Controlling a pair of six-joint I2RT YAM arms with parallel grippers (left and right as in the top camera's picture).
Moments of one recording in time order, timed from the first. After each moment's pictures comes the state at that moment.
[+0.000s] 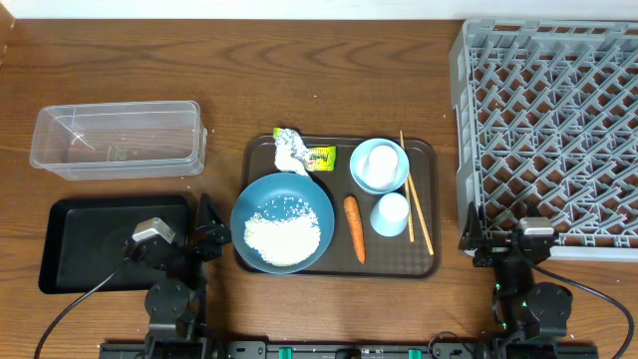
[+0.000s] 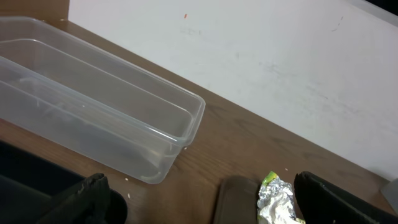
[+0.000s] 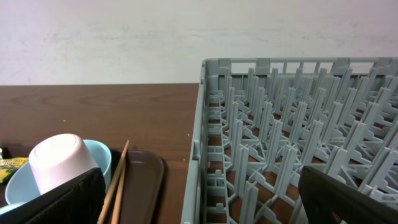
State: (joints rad) left arm -0.05 0.01 0.03 -0.11 -0.22 -0.45; right arm -0.01 0.01 0.01 -0.07 -0.05 0.05
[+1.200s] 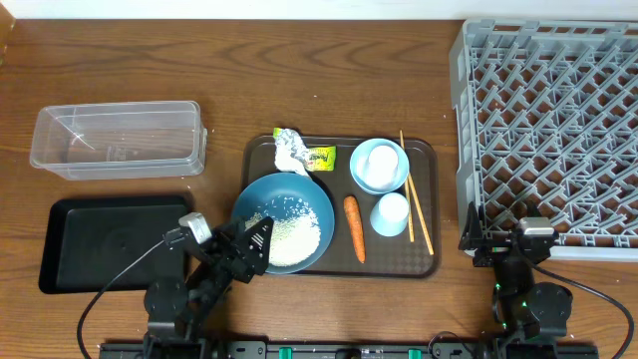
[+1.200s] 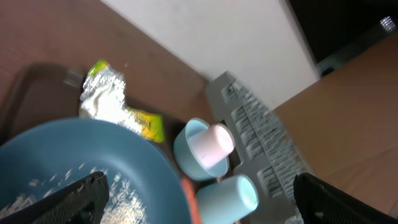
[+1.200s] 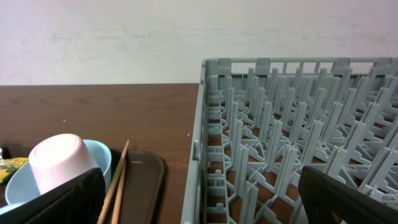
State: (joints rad) left arm -0.05 0.02 0.07 -0.20 0.51 -0.78; right arm -0.01 0.01 0.01 -0.07 -0.05 0.05
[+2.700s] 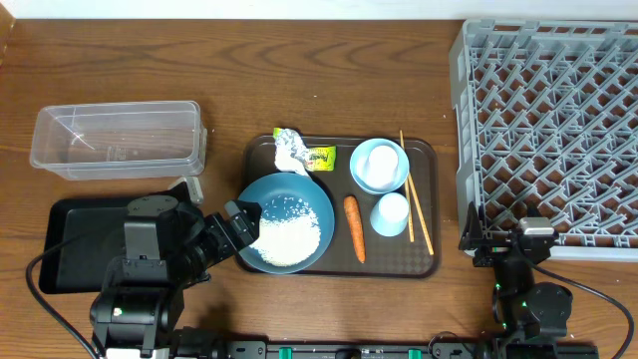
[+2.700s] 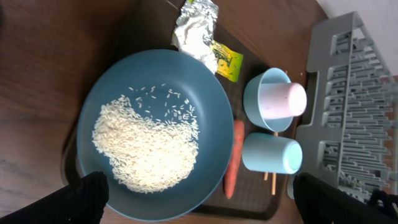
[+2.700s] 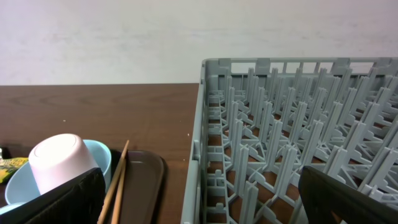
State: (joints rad) left arm -0.05 0.70 0.76 -0.88 0.36 -0.64; right arm -0.01 0.01 0.01 -0.07 -0.05 0.05
